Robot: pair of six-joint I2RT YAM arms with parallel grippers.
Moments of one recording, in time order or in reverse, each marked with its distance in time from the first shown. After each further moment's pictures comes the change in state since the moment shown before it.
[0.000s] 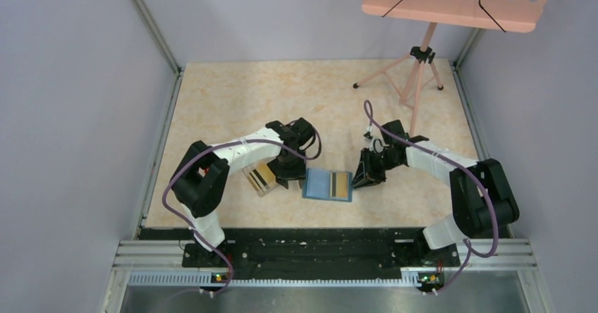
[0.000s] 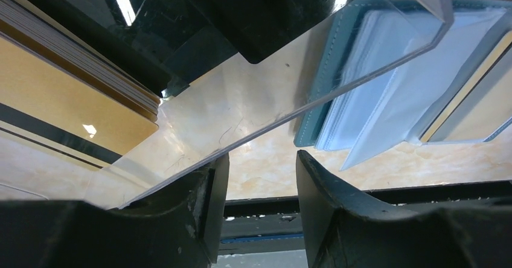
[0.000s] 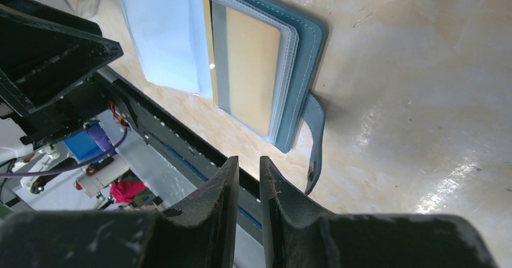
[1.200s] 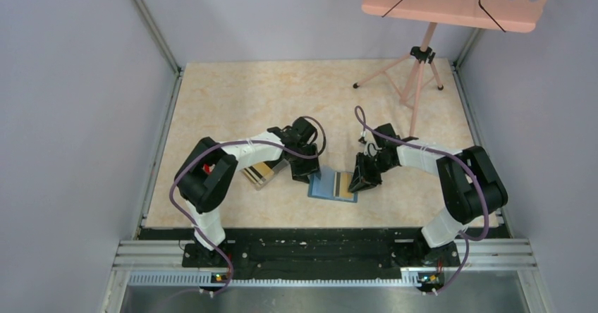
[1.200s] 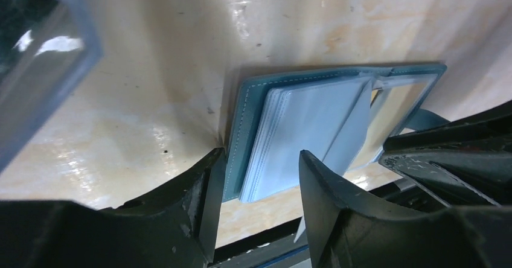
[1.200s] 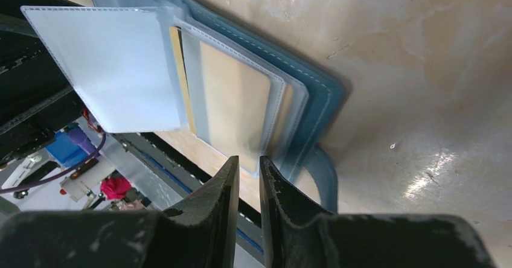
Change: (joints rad) left arm 0.021 0.050 -0.078 0.374 0.172 -0.121; right arm 0.048 0.124 -0.002 0.064 0.042 0.000
